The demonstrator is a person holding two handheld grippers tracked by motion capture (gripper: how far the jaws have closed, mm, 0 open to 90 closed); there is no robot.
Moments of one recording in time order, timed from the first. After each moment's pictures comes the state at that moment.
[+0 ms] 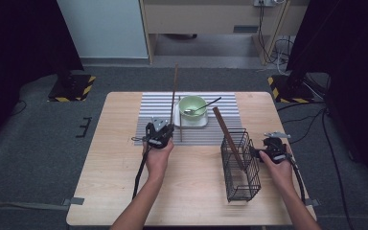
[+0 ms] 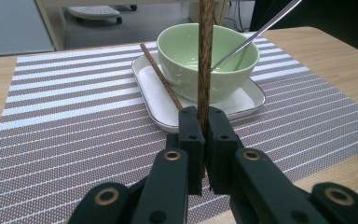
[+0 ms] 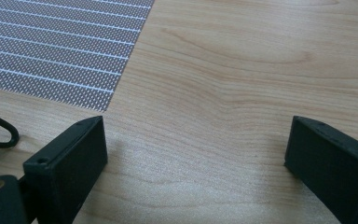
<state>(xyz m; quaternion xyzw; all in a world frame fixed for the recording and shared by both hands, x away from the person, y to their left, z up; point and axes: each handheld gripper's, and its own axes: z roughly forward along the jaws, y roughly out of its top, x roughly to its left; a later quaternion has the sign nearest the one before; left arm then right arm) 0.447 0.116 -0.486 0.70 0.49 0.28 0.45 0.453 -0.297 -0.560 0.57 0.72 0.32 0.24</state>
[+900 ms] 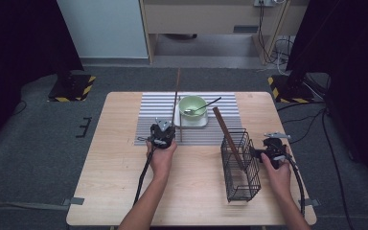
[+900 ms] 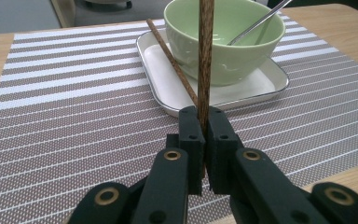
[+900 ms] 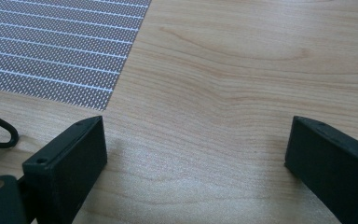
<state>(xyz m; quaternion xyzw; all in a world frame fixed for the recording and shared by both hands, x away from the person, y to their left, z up) 0.459 0.108 -0.507 0.70 0.51 0.28 0.41 0.452 -0.296 -0.560 0.58 0.71 0.32 0.25</state>
